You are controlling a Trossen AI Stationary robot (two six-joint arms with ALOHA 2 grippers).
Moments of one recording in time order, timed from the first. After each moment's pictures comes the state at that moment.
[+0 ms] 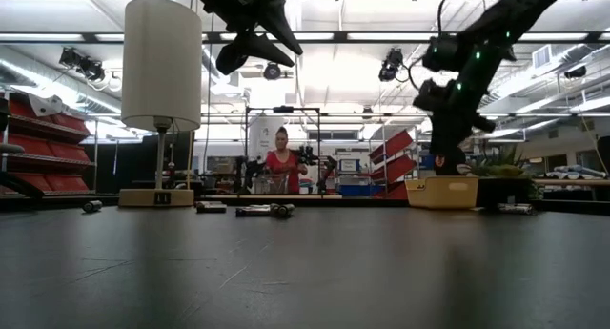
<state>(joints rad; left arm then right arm) 0.16 1.41 1.21 -0.41 -0.06 -0.66 -0.84 1.30 0.88 -0.56 0.01 0.21</state>
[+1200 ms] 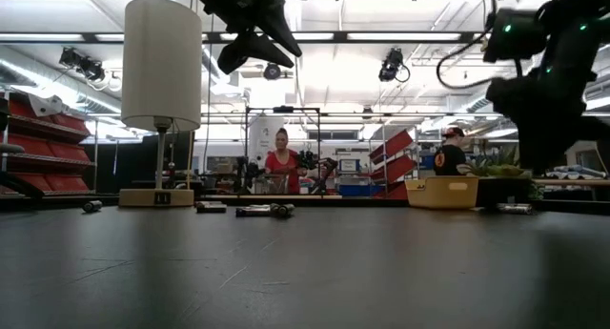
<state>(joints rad) 0.16 1.41 1.21 -0.41 -0.07 -0.58 -0.42 0.84 0.53 -0.92 -0.05 0.80</state>
